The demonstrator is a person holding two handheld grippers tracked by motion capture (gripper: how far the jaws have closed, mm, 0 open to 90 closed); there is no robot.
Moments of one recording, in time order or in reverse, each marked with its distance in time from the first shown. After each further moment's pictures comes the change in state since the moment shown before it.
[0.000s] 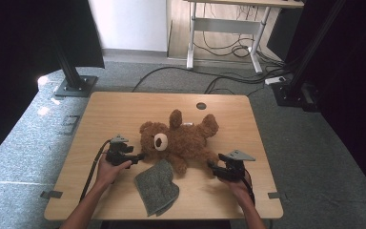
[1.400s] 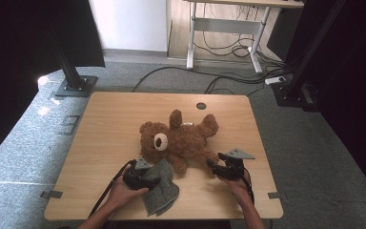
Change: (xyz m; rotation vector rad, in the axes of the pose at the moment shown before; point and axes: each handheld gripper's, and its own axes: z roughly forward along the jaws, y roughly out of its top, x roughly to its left) left arm -0.082 -0.040 0.021 0.110 0.010 0.226; right arm -0.003 0.001 0.005 0.003 0.000 0.022
